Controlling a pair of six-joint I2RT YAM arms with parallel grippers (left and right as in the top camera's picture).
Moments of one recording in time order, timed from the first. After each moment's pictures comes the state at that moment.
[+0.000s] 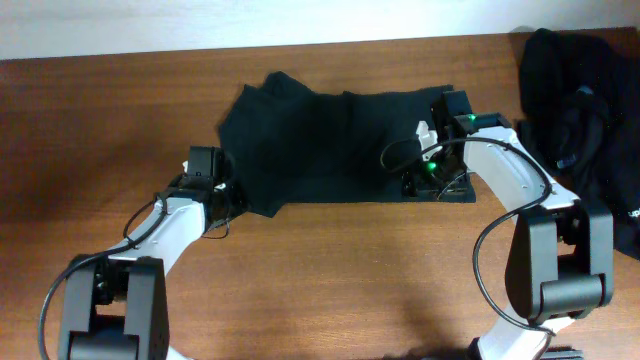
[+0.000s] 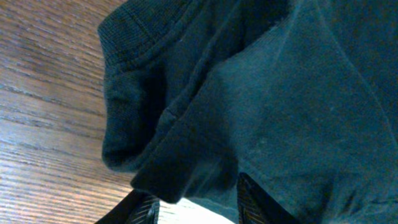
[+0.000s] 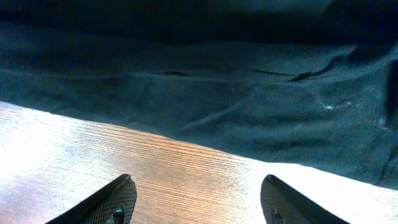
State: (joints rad) left arm -0.14 1.73 0.90 -0.34 0.07 -0.58; right arm 0.08 1.87 1.32 -0.97 -0.18 0.01
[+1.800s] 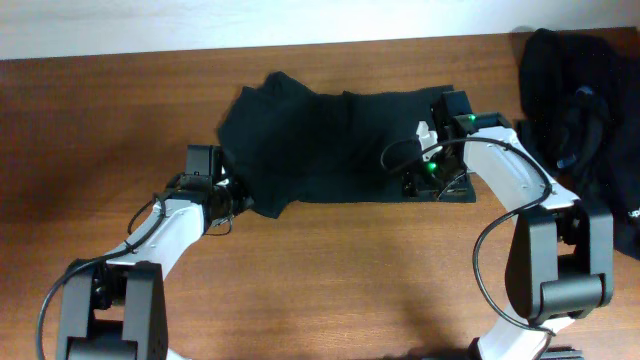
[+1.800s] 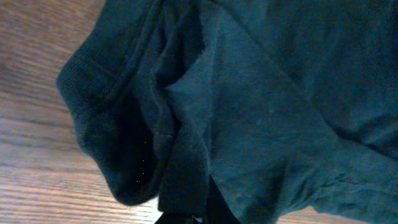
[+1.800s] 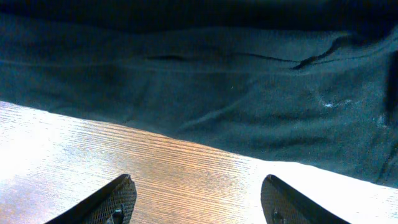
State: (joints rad) left arm -0.14 1.71 0.89 -0.30 0.17 -0.57; right arm 0.08 1.87 1.32 -0.97 -0.18 0.01
